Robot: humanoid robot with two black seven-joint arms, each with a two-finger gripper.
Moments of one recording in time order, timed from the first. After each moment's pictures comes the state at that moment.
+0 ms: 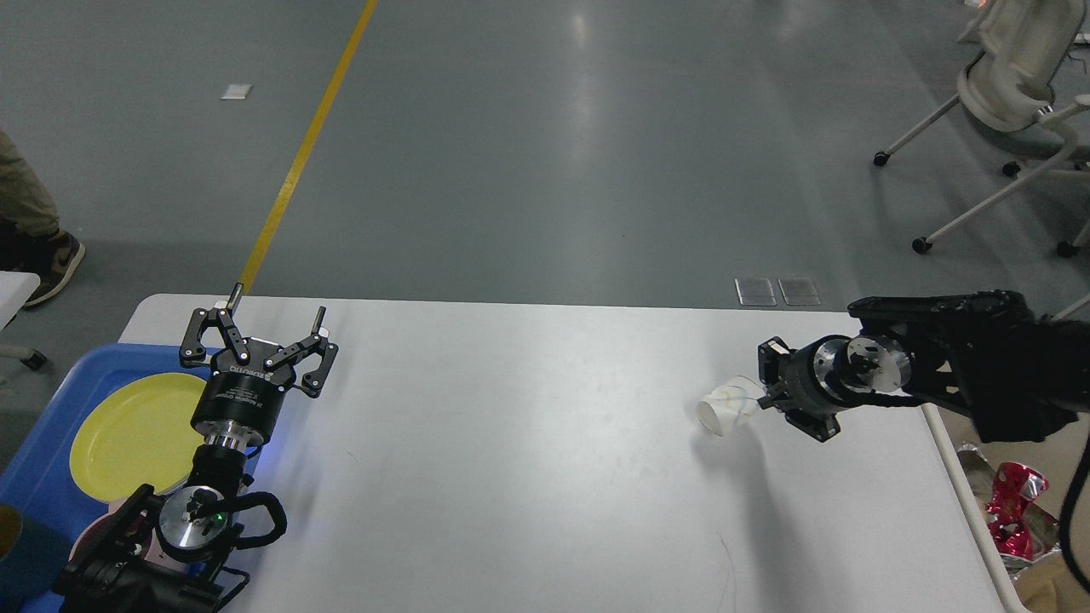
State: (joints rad) left arm -0.29 0.12 -1.31 -0.81 -0.04 -0.57 -0.16; right arm 1.49 -0.41 -0.92 1.10 0.36 0.09 -0.38
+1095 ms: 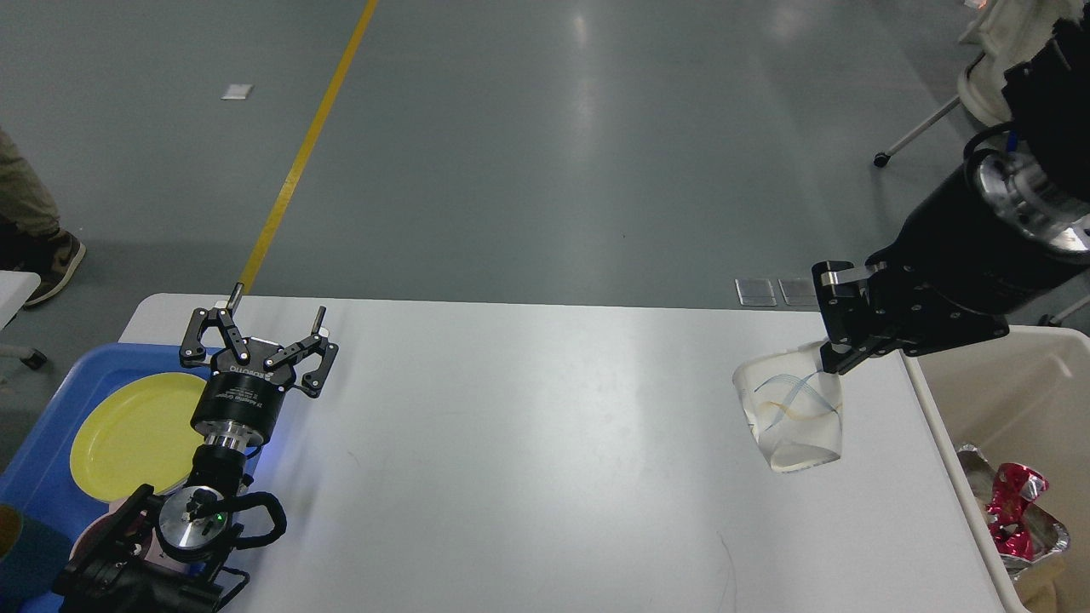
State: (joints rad) left arm -0.29 0.12 -1.31 -0.81 -0.04 -0.57 -0.16; right arm 2.67 -0.35 -1.40 1.75 0.10 0.83 -0.07
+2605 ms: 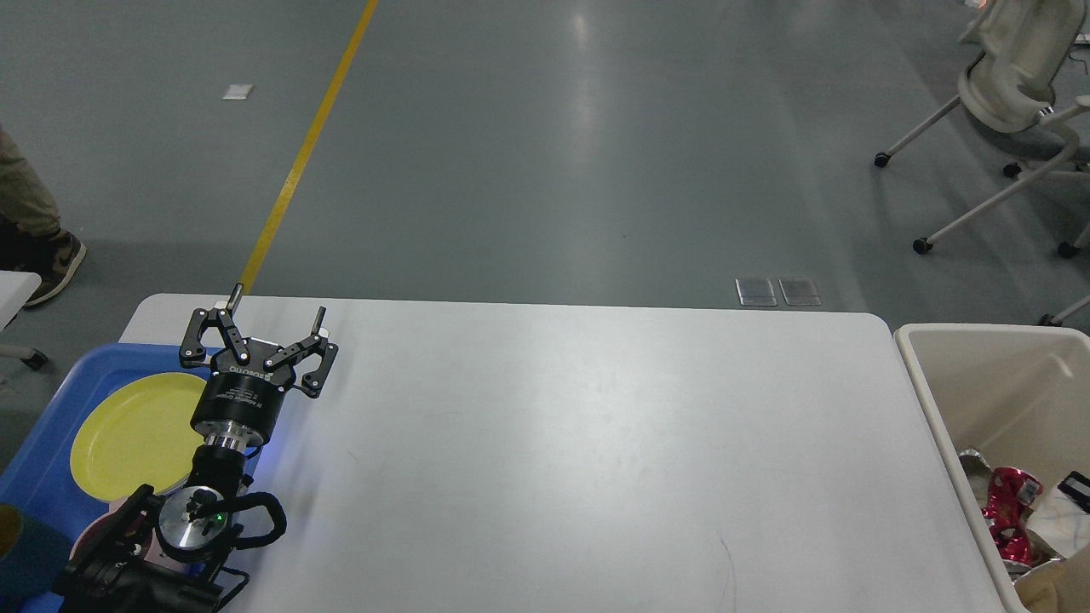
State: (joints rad) left arm -0.29 0.12 -1.31 -0.81 -0.04 -0.57 -0.16; right arm 0.64 -0.52 -0.85 0.16 0.04 0.18 -0.08
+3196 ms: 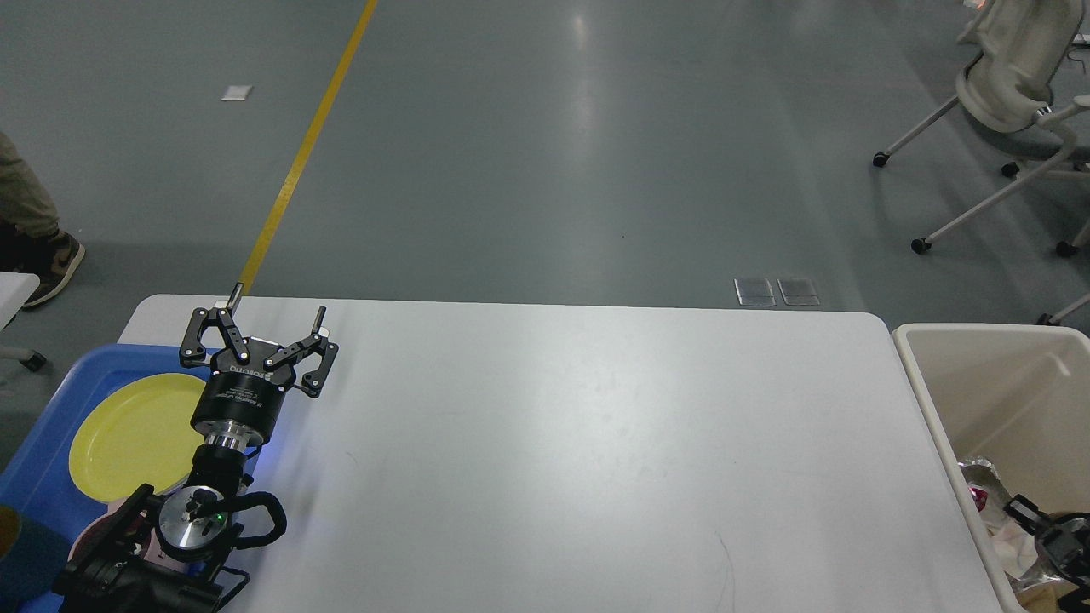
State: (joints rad) left arm -0.29 0.12 -1.31 -0.81 -0.04 -0.57 -0.16; right arm 0.55 -0.41 -0.78 0.11 0.04 0.13 -0.08
